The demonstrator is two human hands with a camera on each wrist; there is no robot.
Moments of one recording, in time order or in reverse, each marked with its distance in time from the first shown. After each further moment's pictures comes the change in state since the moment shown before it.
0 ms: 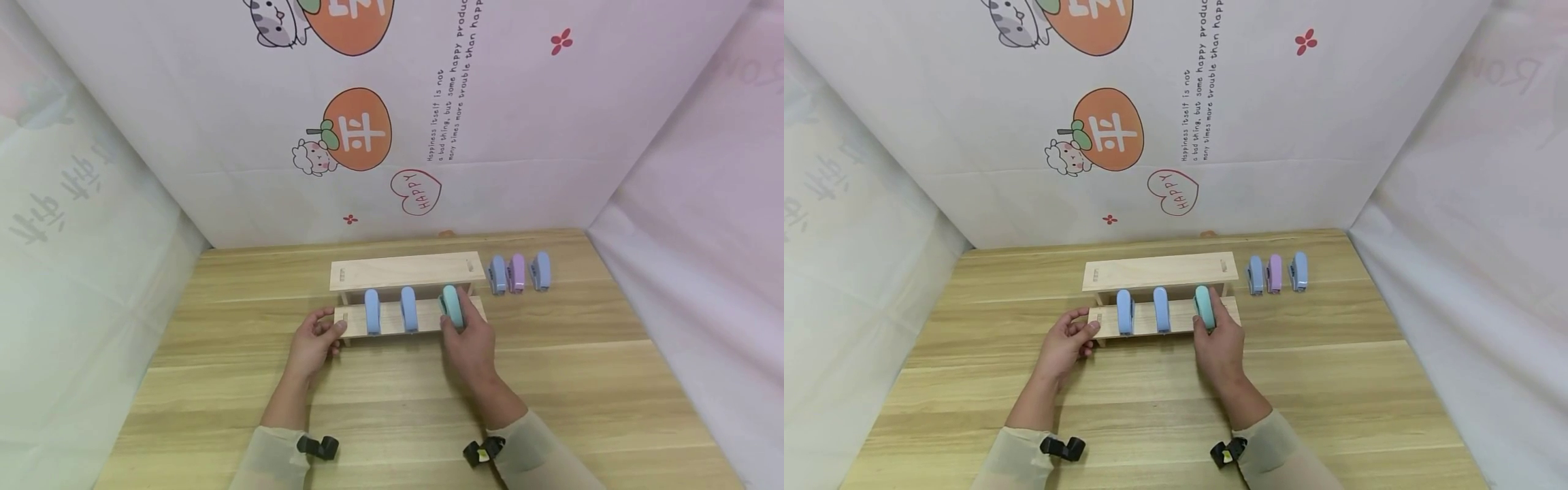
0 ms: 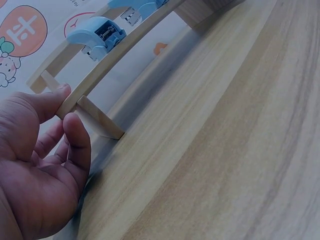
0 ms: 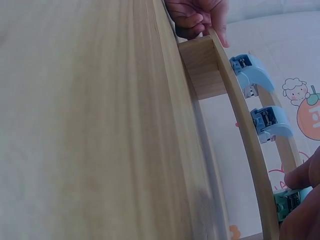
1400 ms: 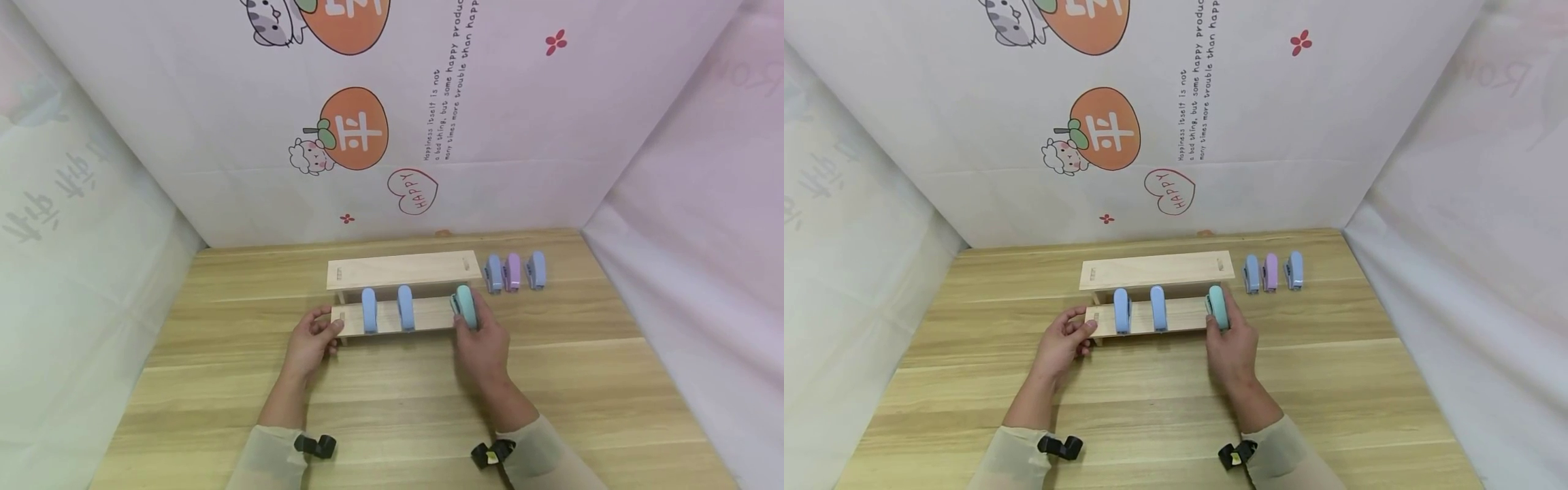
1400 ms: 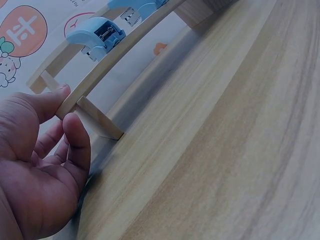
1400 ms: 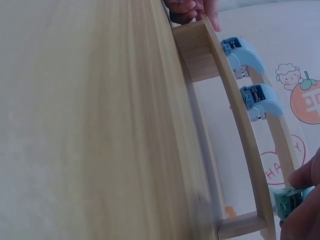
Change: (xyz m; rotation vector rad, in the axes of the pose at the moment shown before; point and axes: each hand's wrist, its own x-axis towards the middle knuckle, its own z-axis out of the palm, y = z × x) left_hand -0.001 0.000 0.001 -0.028 0.012 0.012; right_hand -0.002 0.006 -0.021 -0.011 0.060 0.065
